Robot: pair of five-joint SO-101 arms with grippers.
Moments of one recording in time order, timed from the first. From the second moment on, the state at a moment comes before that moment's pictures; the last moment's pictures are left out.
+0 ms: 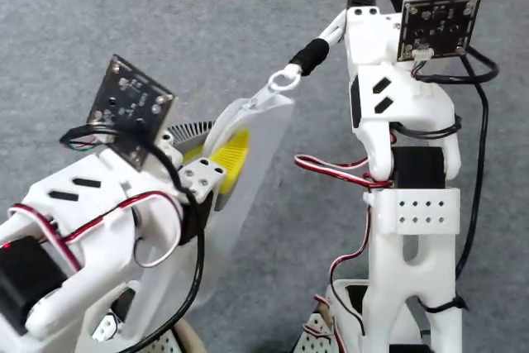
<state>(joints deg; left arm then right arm) 37.0 -50.4 -7.4 85.1 5.4 1.6 -37.2 23.7 15.7 8.7</state>
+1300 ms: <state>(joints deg) 32.0 -55.0 -18.9 85.8 7.3 8.6 -37.8 45.1 6.3 8.6</state>
